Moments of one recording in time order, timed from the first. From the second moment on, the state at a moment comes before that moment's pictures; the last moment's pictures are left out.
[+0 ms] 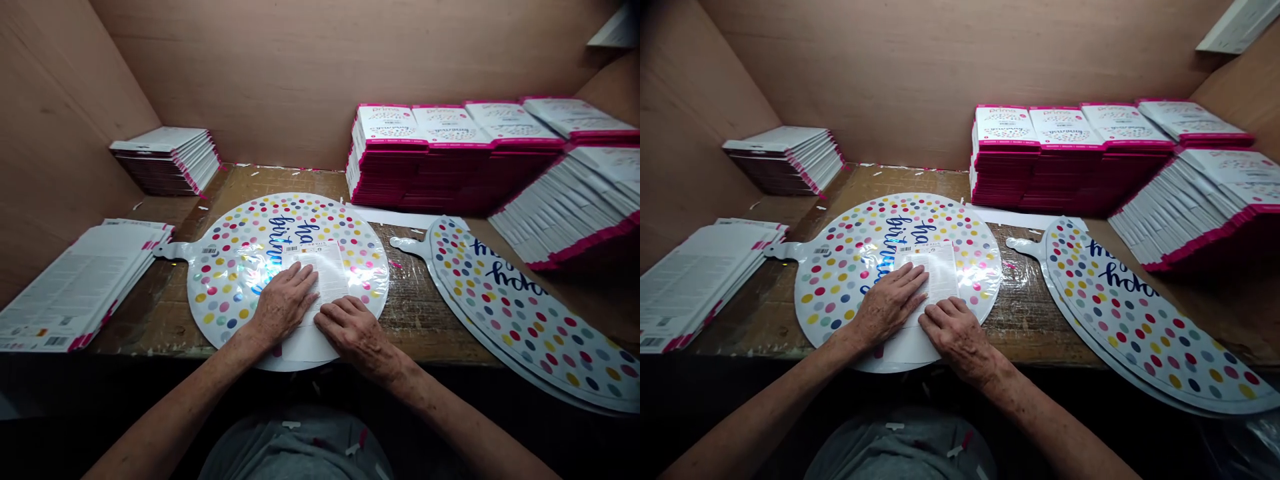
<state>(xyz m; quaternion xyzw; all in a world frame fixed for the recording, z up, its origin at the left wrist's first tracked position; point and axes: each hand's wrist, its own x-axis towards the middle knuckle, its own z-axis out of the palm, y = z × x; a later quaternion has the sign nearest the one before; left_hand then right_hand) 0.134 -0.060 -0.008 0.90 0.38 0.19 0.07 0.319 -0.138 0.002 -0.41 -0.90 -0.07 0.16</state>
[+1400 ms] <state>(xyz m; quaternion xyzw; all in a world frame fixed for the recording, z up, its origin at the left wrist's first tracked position) 0.137 -0.069 -0.003 0.91 0.29 0.27 0.08 0.361 -0.202 -0.001 -0.41 -0.86 -0.10 0.27</state>
